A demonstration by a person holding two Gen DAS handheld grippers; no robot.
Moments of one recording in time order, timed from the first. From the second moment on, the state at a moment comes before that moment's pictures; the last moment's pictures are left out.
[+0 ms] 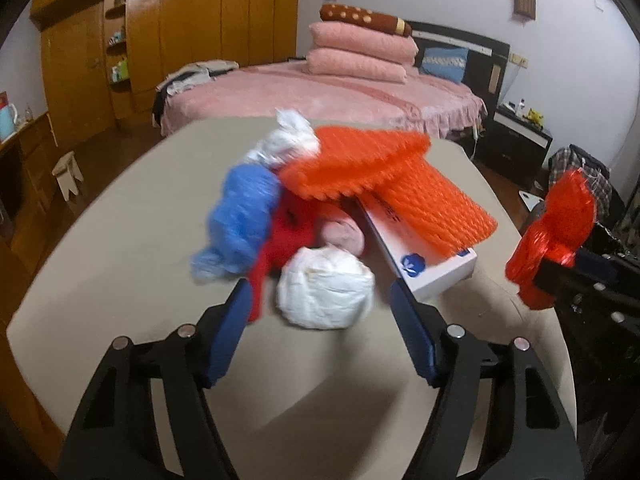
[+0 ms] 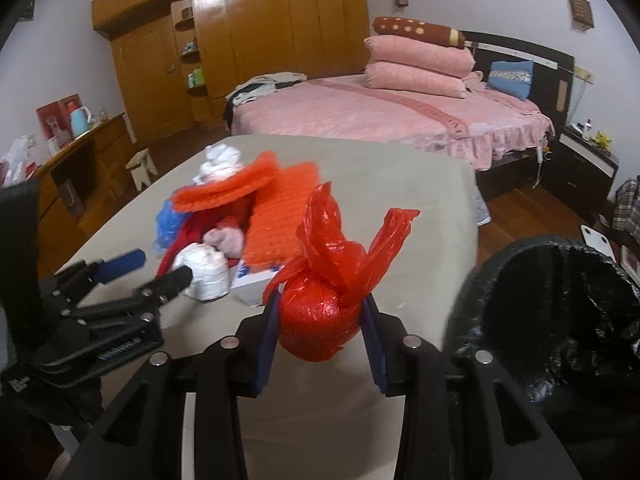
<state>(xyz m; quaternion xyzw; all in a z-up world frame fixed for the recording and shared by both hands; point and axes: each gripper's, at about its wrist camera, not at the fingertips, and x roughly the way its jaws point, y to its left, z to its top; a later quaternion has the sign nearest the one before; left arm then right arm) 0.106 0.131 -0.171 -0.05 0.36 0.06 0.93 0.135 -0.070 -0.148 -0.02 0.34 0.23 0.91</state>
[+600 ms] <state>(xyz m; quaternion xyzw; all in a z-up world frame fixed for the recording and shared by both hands) 0.106 0.111 -0.171 -0.04 0.38 0.06 0.92 0.131 -0.098 -0.138 -0.01 0.32 0.21 0.92</state>
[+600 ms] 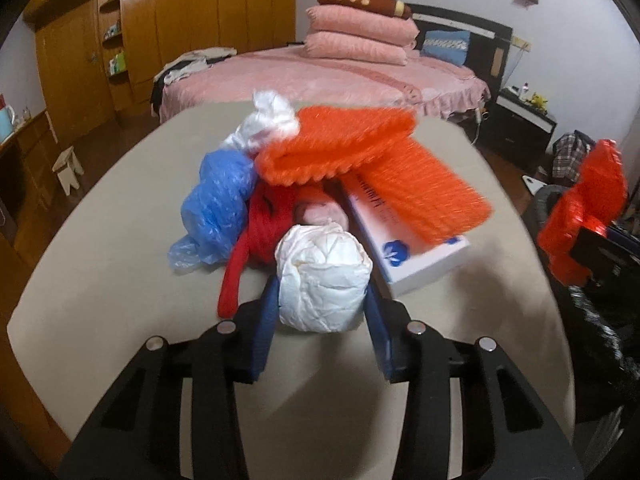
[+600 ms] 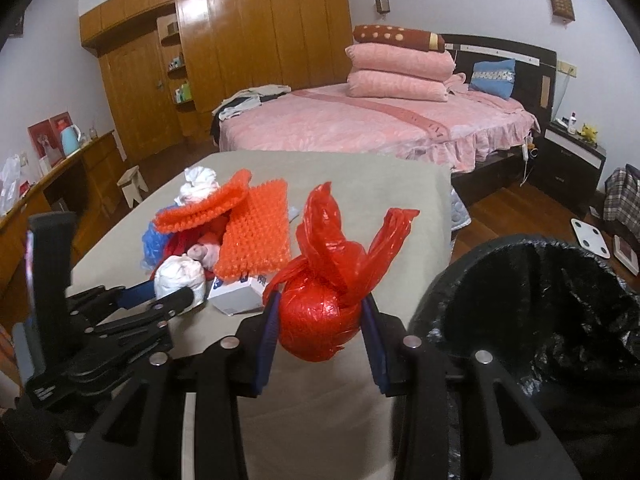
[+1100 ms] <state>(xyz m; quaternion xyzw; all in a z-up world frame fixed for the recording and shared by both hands) 0.085 0.040 -0.110 -0.02 0.32 -0.04 0.95 0.111 -0.166 -0.111 0.01 0.30 0.15 0.94</state>
